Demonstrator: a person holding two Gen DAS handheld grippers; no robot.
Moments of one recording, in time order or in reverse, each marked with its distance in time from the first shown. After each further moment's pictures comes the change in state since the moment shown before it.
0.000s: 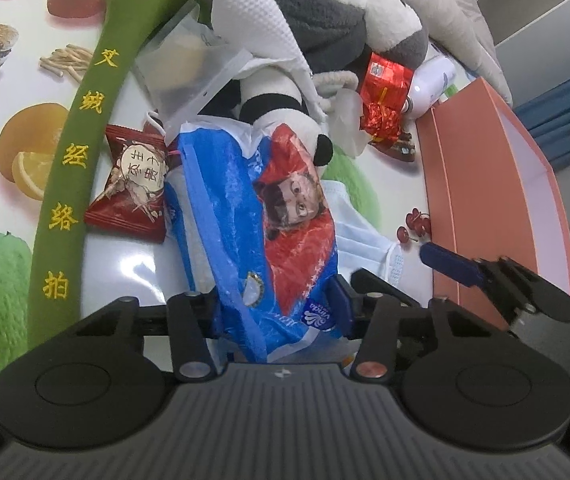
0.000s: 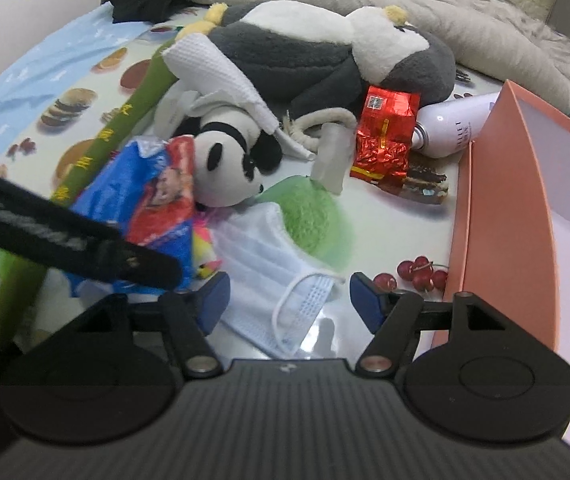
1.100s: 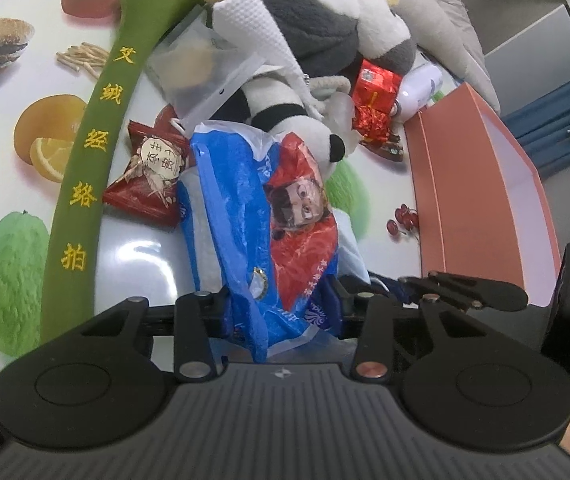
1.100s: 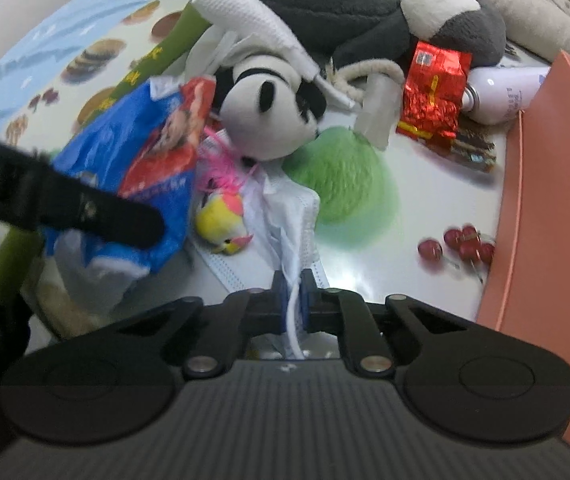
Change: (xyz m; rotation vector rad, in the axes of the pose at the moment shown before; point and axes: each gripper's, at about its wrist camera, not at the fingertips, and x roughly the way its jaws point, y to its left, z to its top) left arm -0.018 0.006 -0.017 0.003 -0.030 -0.029; right arm 0.017 0.009 -0.016 -0.058 0.107 0.091
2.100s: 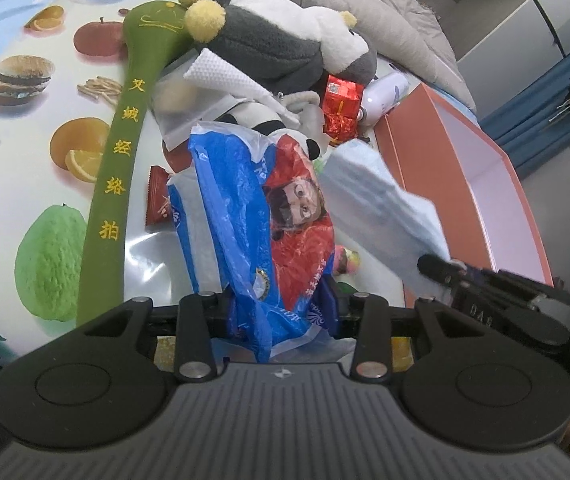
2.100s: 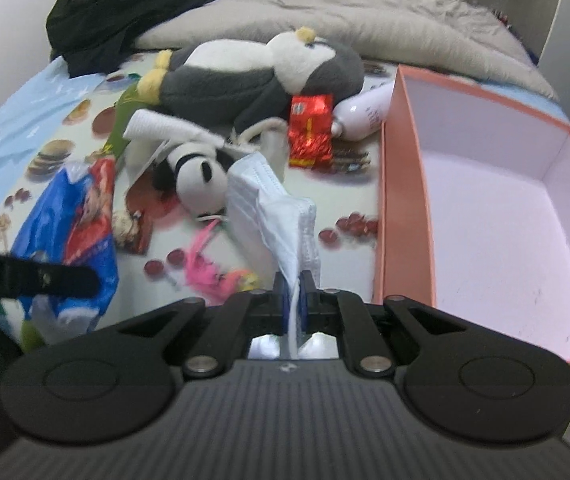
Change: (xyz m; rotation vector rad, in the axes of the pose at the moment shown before) left arm -0.056 -0.010 -0.039 0.080 -0.086 -0.008; right arm -0.091 -0.002 -0.030 0.263 -0.186 -0.207
